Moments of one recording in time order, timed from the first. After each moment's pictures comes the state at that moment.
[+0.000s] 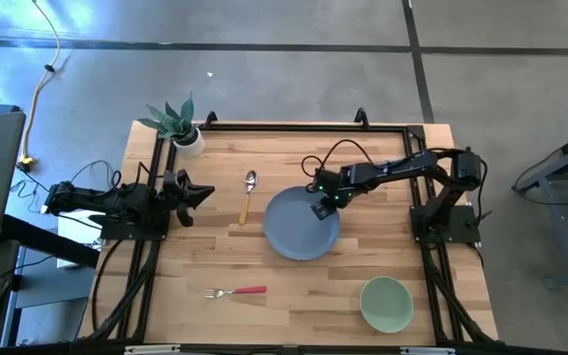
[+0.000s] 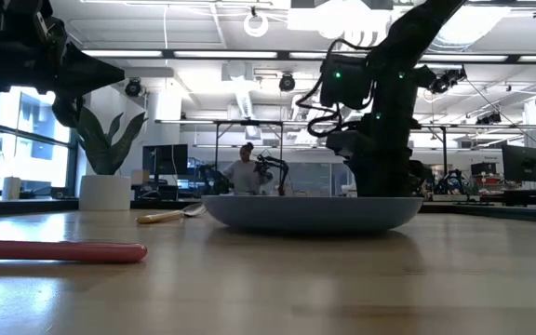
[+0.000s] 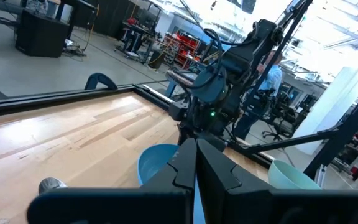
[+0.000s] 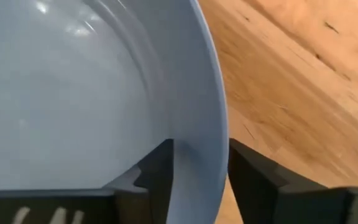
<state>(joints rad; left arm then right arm) -0.03 0.01 0.02 0.03 -0.45 -0.43 -0.19 1.72 0.96 -0.55 -0.05 0.74</state>
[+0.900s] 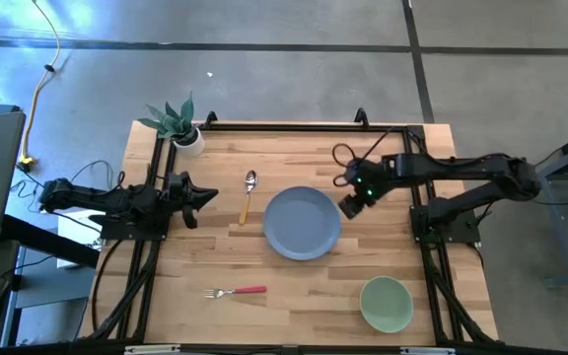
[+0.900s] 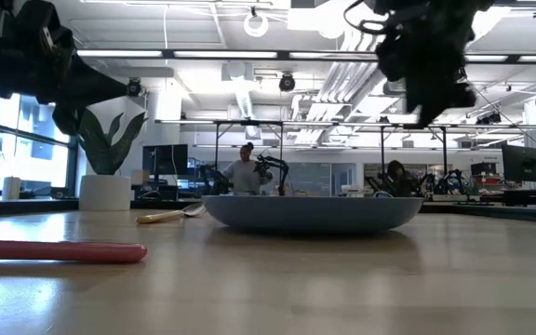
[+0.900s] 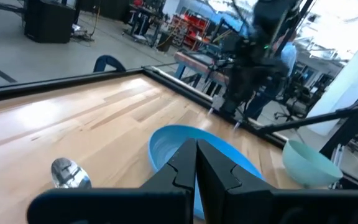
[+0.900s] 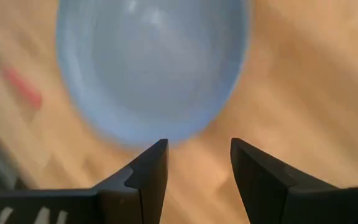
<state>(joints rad) -0.03 0.12 0.02 0.03 -0.45 -0.44 -0.11 1.24 0.97 -0.87 -0.19 0.78</state>
